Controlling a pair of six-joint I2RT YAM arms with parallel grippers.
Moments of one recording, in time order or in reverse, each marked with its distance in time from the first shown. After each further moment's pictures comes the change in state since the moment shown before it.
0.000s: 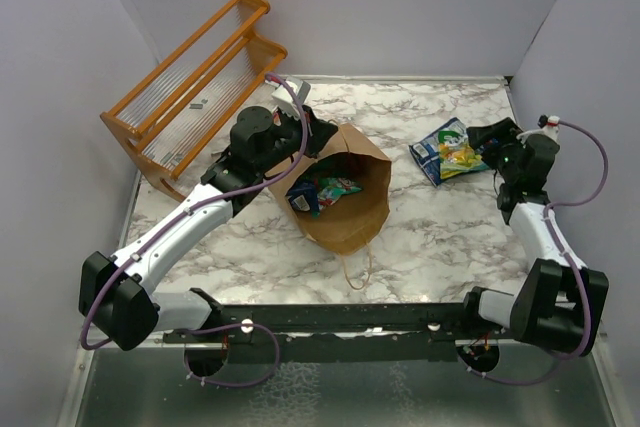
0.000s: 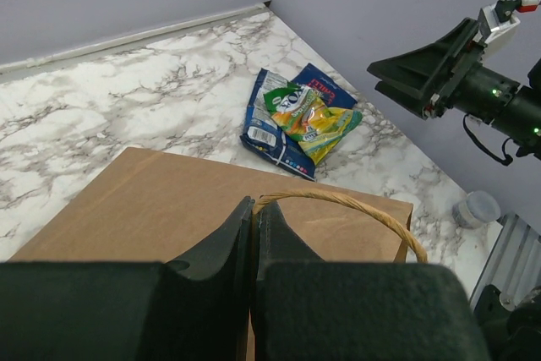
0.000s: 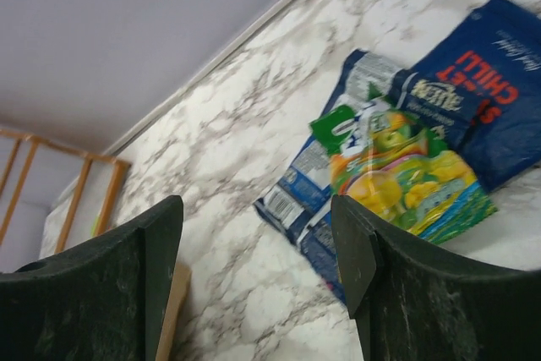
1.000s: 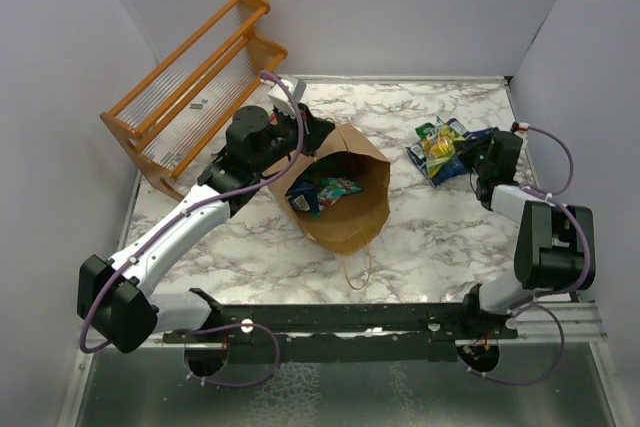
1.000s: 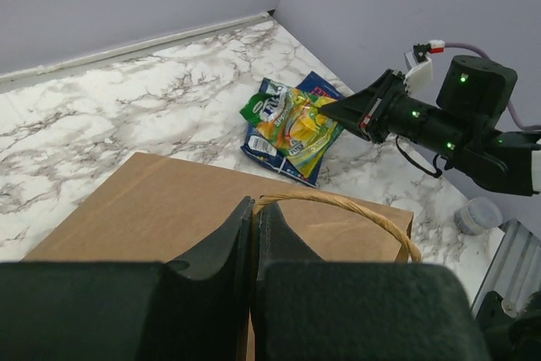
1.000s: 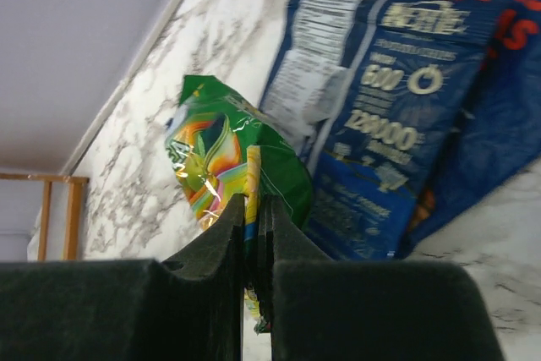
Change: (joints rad) left arm 0.013 -0.014 0.000 0.001 0.000 0.000; right arm 0.133 0.301 0.015 0.163 0.142 0.135
